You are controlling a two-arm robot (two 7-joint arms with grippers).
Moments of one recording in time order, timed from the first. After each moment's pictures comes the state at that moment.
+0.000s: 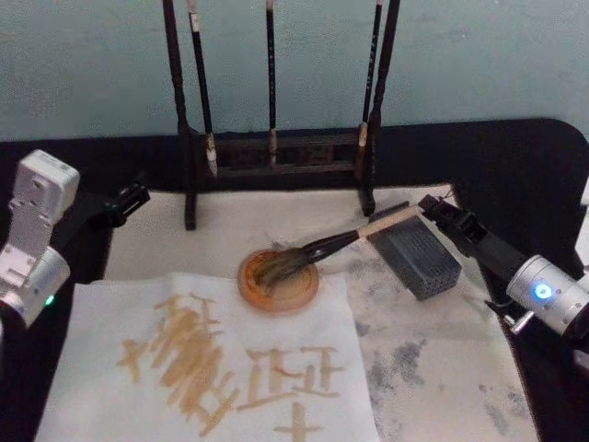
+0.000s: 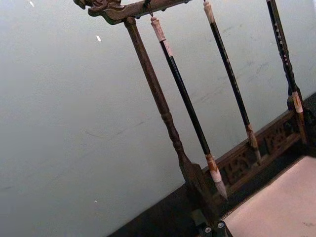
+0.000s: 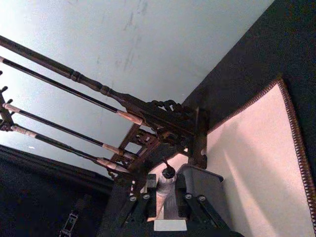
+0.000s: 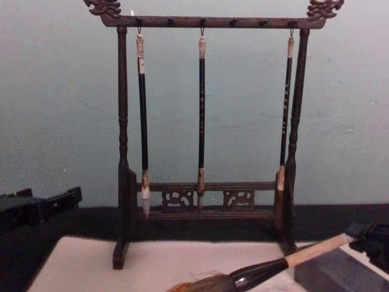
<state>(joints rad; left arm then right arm) -0.20 0.60 0.45 -1.41 -0.25 -0.12 0.03 0.30 0.47 -0.42 -1.09 1.50 0.30 0.49</state>
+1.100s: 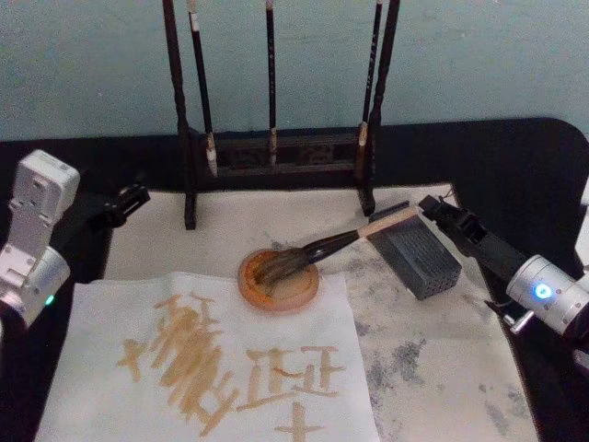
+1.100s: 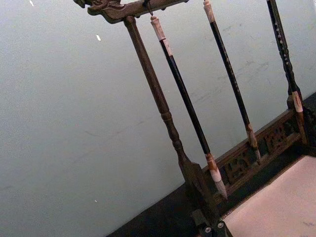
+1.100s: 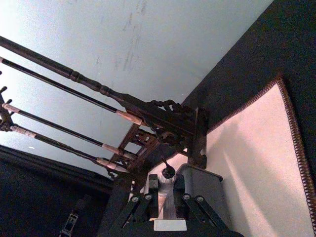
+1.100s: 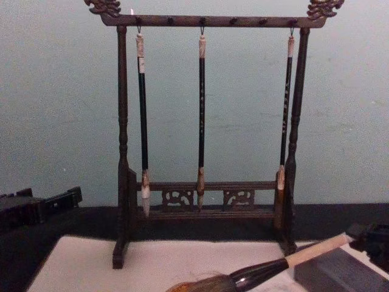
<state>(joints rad) -0.20 0.60 0.45 -1.41 -0.25 -0.12 0.03 0.30 0.47 -0.42 -1.09 1.50 0.30 0.49</state>
